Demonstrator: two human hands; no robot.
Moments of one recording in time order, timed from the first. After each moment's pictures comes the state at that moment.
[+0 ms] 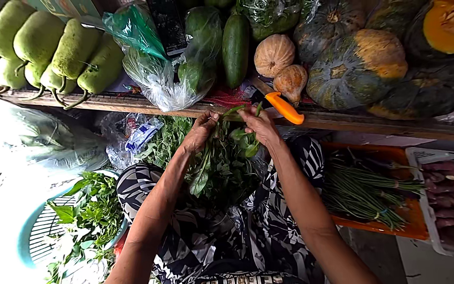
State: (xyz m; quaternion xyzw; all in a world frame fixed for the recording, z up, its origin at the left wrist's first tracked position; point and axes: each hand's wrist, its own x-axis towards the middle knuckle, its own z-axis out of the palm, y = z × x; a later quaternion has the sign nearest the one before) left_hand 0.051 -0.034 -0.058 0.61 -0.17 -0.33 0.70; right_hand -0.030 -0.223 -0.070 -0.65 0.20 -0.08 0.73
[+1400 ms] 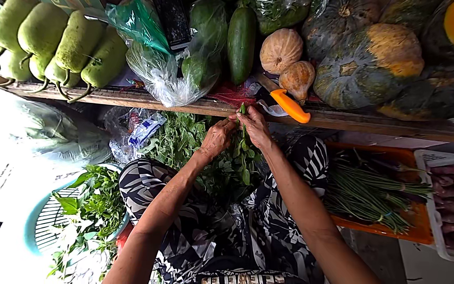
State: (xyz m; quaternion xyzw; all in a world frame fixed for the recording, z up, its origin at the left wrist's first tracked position) left_hand 0.023 -0.036 -0.089 0.81 -0.50 0.01 0.32; right_hand -0.026 -0.196 -0.089 -0.64 0.14 -0.12 0.75
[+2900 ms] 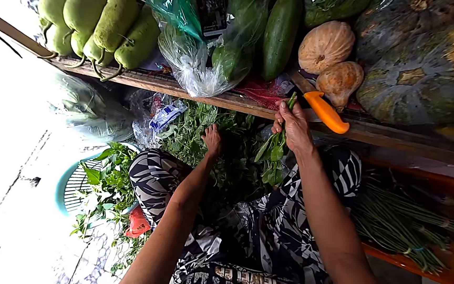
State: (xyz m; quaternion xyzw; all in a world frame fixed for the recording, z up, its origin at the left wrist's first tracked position) left_hand 0.072 -0.009 -0.228 0.96 -0.04 -0.11 0.25; right_hand -0.030 -0.219 -0.071 -0.60 0.15 -0.12 0.77
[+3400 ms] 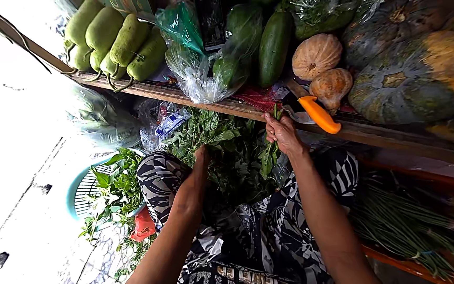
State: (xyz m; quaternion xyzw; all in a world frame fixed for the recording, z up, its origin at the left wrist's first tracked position) left_hand 0.066 0.038 -0.244 0.71 0.38 -0.18 0.57; right_hand -0.034 -0.210 -0.073 -0.59 0.15 -0.04 0.80
